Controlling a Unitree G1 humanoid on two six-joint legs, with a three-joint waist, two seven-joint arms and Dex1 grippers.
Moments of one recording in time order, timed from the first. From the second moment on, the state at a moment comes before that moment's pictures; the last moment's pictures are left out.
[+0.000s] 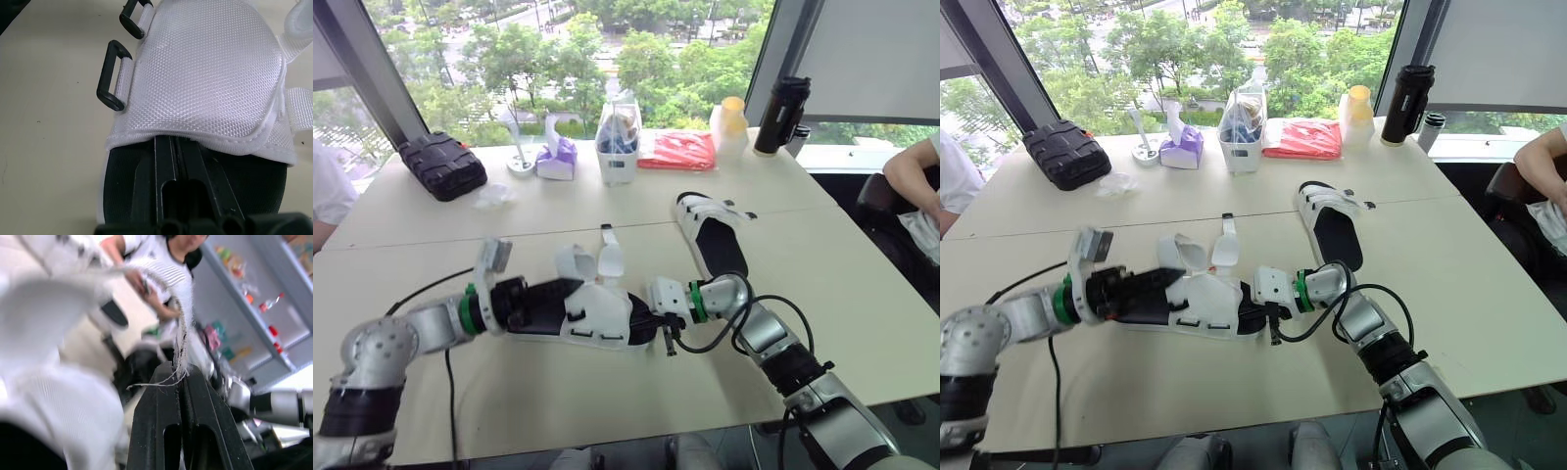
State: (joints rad) left arm -0.41 0.68 0.17 -0.02 -1.29 1.08 -0.78; right arm -0.57 -0.42 0.42 0.27 0.04 -0.08 1.22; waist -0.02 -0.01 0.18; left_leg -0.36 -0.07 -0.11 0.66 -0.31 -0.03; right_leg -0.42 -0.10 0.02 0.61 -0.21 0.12
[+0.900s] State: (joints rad) left arm -0.48 0.70 -0.05 0.10 -0.85 0.99 -1.23; right arm -0.57 -0.42 0.42 0.25 0.03 -0.07 1.21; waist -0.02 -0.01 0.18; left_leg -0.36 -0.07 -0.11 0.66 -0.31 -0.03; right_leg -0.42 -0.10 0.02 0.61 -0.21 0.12
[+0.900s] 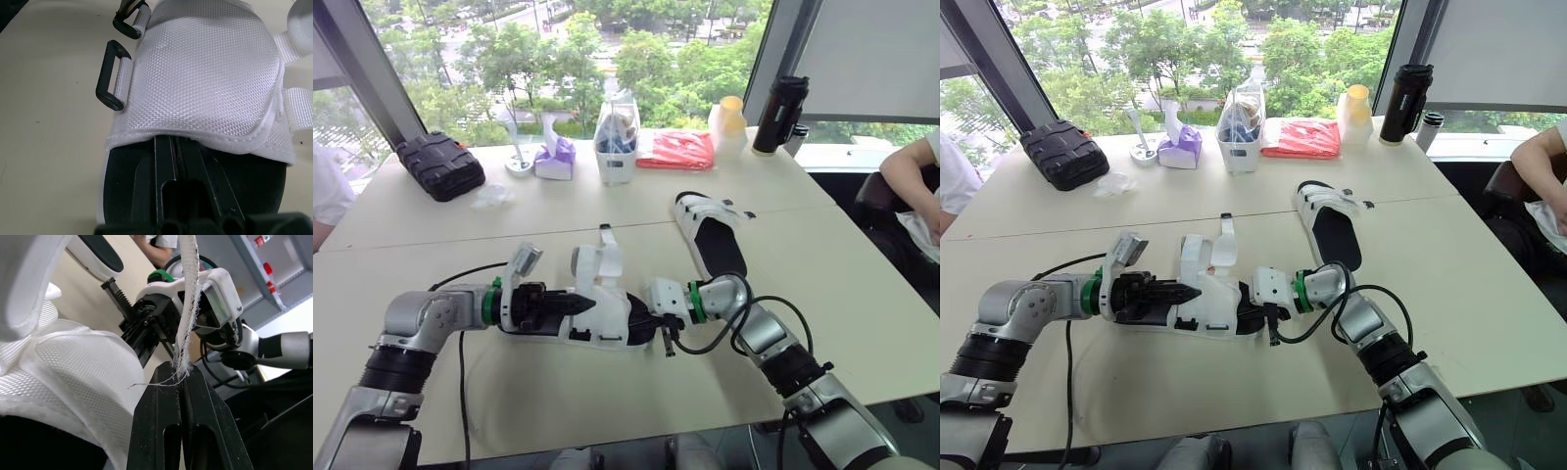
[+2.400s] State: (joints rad) left arm -0.40 0.61 -0.06 0.10 -0.56 0.45 -1.34; right arm -0.55 -0.42 0.41 0.22 0.02 -0.05 1.21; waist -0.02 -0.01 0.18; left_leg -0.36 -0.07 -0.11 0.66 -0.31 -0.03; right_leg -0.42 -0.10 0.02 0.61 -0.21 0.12
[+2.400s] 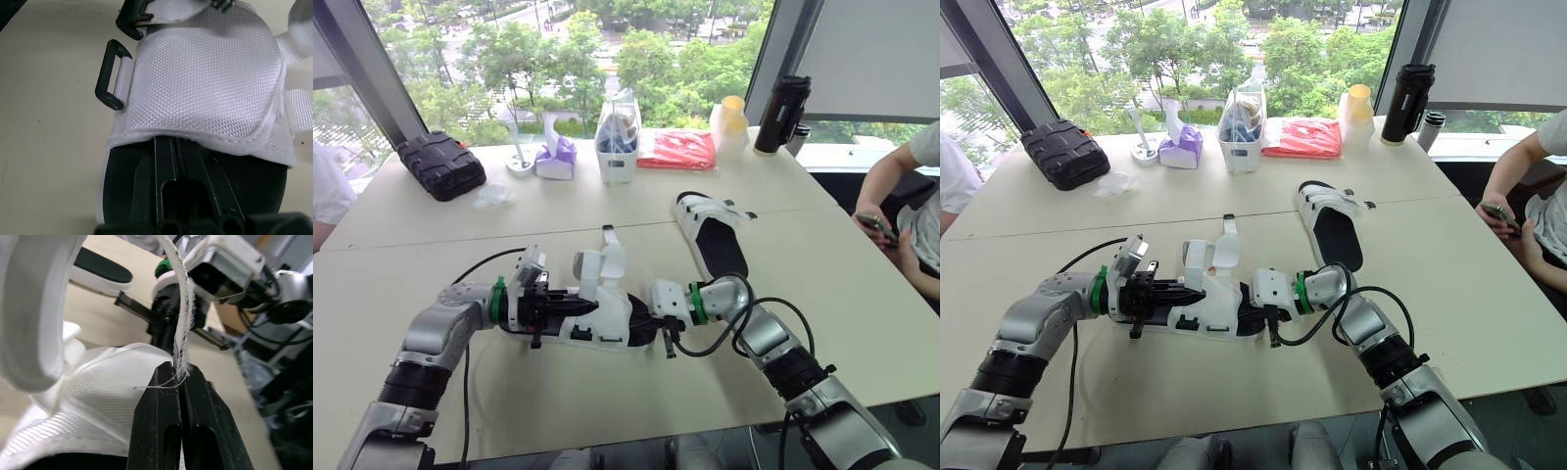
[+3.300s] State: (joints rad) left arm -0.35 0.65 -0.04 0.02 -0.55 0.31 -1.37; right arm -0.56 -0.42 0.42 0.22 0.02 -0.06 1.21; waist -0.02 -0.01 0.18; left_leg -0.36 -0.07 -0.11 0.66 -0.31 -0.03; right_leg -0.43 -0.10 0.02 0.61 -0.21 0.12
